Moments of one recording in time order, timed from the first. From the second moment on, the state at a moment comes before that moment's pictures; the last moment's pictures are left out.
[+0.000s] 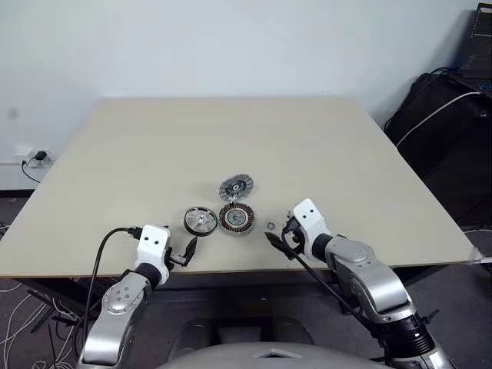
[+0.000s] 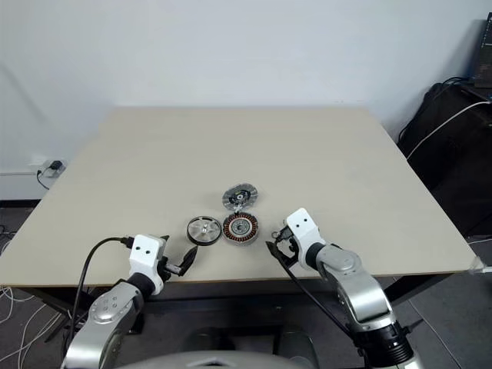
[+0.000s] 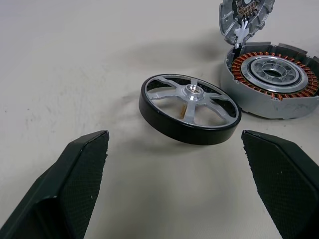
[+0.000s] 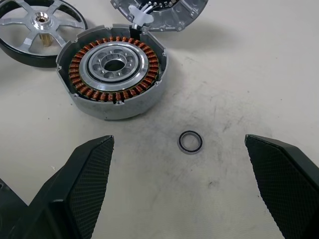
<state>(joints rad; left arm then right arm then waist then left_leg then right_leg) 0.32 0.28 -0.04 -0.32 -0.12 0.30 -0.31 -0.02 -0.40 0.20 -0.33 0.14 0.73 0.45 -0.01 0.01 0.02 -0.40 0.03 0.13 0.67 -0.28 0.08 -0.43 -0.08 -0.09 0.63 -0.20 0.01</state>
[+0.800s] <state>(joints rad) 0.32 0.28 -0.04 -0.32 -0.12 0.28 -0.31 -0.02 -0.39 0.20 -0.33 0.13 0.73 0.45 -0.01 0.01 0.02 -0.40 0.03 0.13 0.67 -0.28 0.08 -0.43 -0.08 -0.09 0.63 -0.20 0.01</state>
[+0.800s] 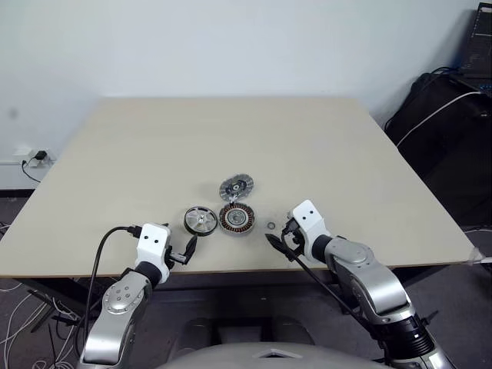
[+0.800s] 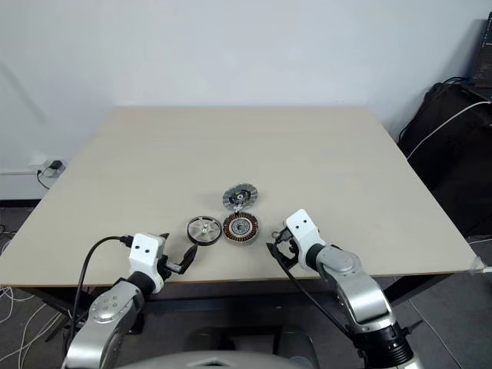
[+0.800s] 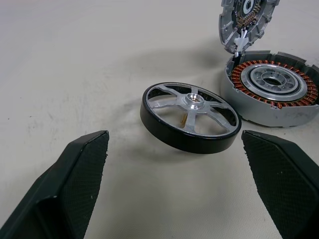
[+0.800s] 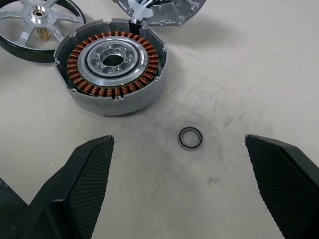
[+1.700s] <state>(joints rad) 0.33 0.26 -0.04 -0.32 -0.10 0.27 -0.28 -0.12 -0.18 0.23 0.04 0.06 0.55 0.34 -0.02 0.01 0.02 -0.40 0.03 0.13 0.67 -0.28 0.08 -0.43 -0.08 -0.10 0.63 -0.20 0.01</state>
